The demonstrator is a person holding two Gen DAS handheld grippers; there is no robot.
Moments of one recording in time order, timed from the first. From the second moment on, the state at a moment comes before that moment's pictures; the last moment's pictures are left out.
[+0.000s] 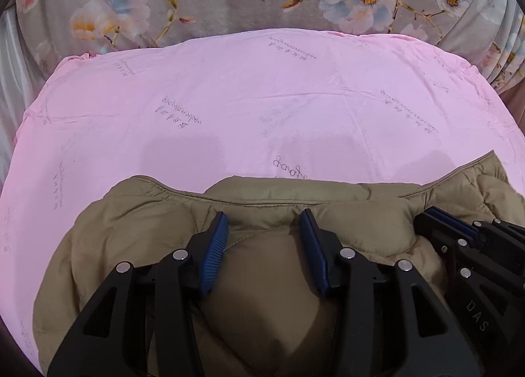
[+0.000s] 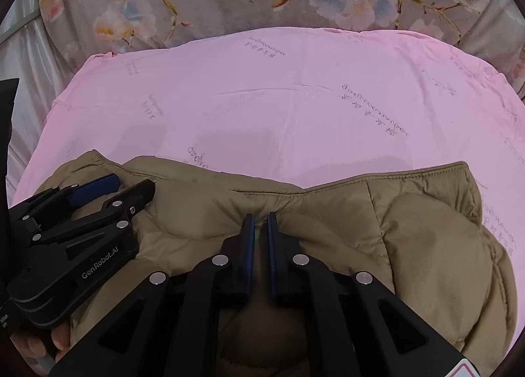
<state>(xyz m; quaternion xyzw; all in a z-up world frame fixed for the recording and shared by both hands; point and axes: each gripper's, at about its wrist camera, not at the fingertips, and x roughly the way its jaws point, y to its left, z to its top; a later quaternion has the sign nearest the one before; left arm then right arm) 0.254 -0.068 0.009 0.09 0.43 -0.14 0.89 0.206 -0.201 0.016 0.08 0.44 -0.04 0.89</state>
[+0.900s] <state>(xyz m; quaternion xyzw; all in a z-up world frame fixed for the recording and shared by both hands) 0.252 -0.060 0.013 0.07 0.42 -0.15 0.89 0.199 -0.211 0.015 0.11 0.41 -0.05 0.90</state>
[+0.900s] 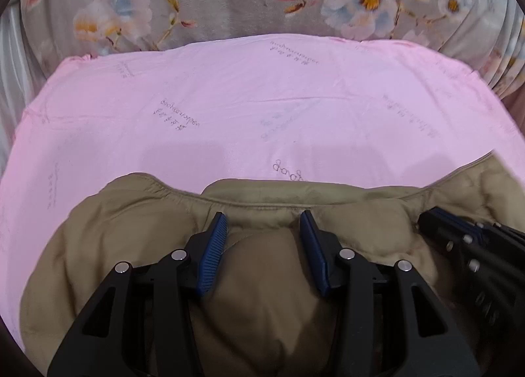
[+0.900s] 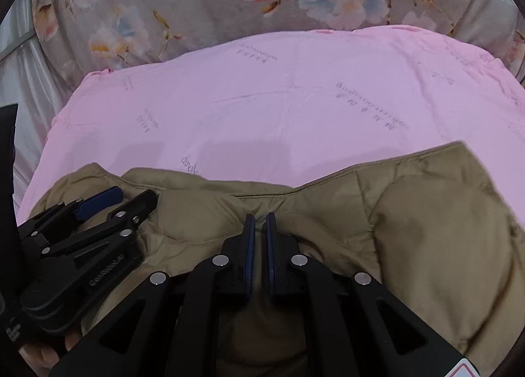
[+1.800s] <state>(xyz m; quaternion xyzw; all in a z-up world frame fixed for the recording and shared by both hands) 0.281 0.012 0.002 0.02 0.44 -0.09 0.89 0.172 -0.298 -0.015 0.18 0.41 -0.12 0.89</state>
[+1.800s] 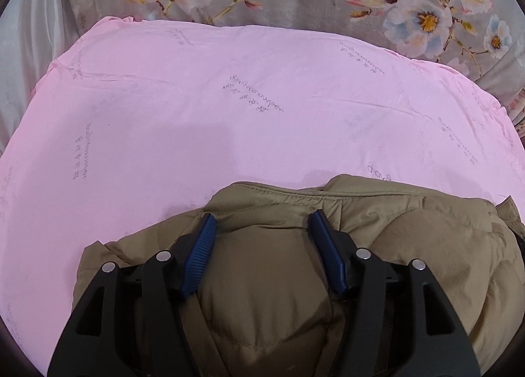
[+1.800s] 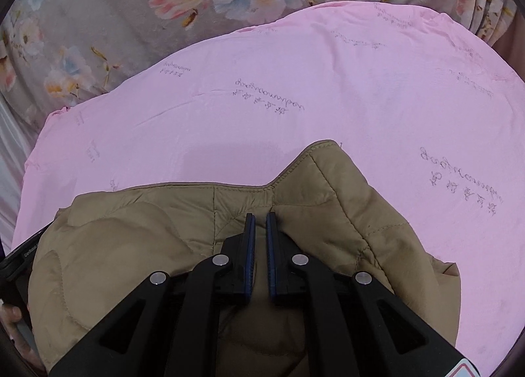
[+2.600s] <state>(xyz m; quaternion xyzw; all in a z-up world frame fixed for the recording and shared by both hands) 0.098 0.153 0.056 -0.14 0.43 -0.09 0.89 0.137 -0.127 0.002 0.04 0.39 -0.03 0.92</state>
